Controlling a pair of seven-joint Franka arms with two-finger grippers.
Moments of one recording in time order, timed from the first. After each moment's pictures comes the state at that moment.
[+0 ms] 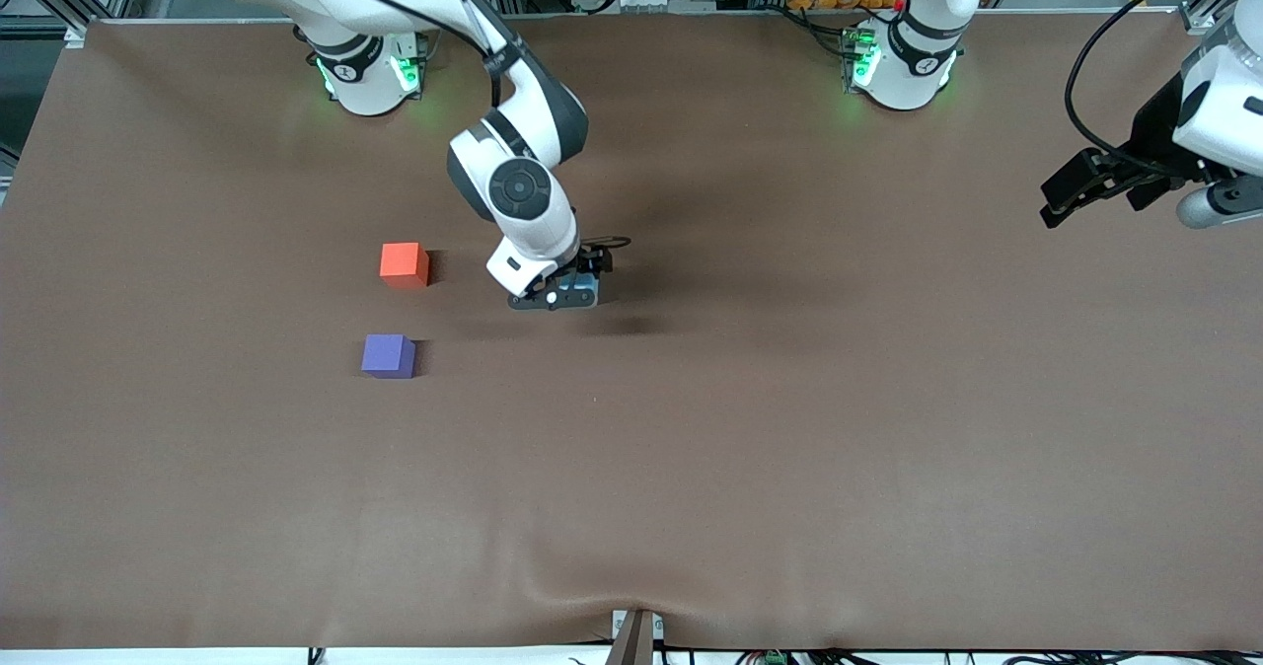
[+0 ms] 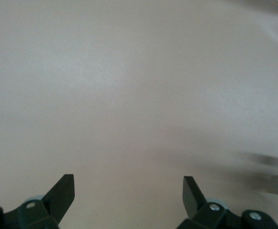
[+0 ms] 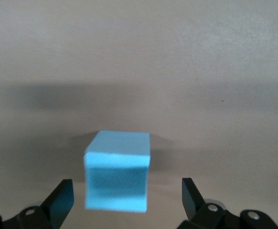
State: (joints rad) left arm -0.05 -0.05 -0.09 -1.59 0.01 1.61 -0.35; right arm 0.66 0.50 0.05 -1.87 0.08 2.29 0.62
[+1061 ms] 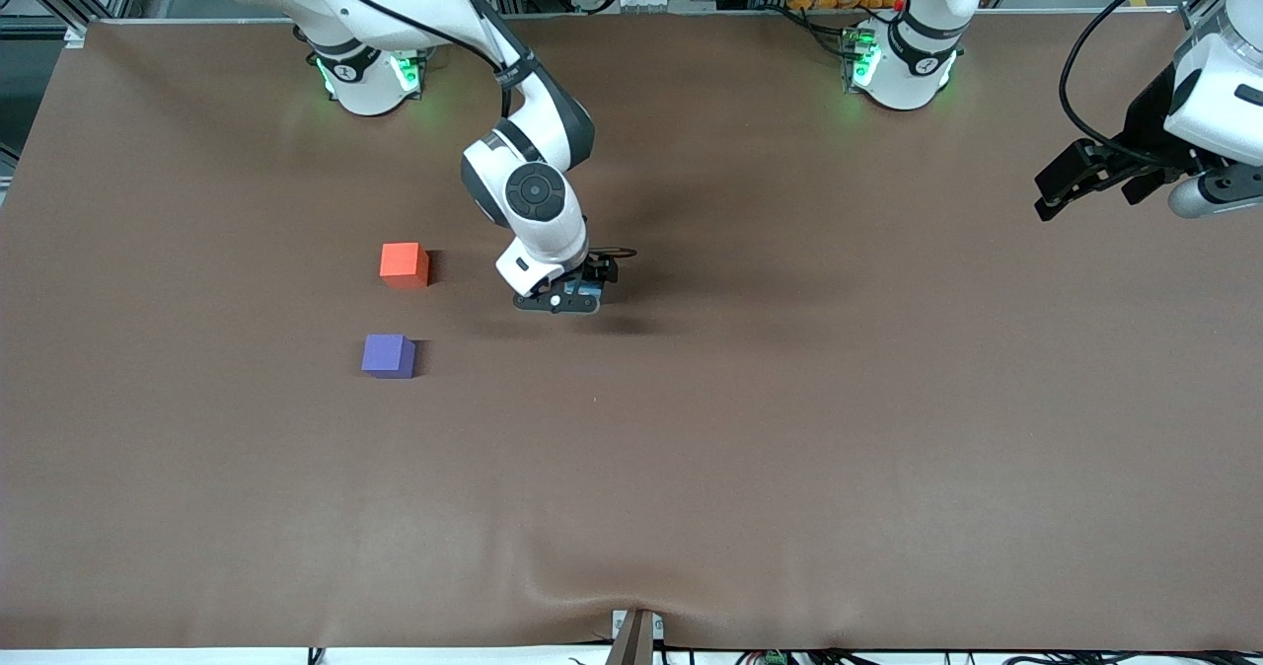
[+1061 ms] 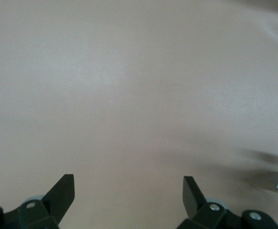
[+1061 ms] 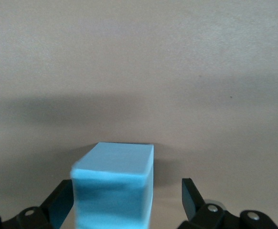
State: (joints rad) left arm -0.05 -0.06 -0.11 -1.59 0.01 1.61 -0.35; right arm 0.68 0.52 0.05 -1.87 0.06 2.33 0.74
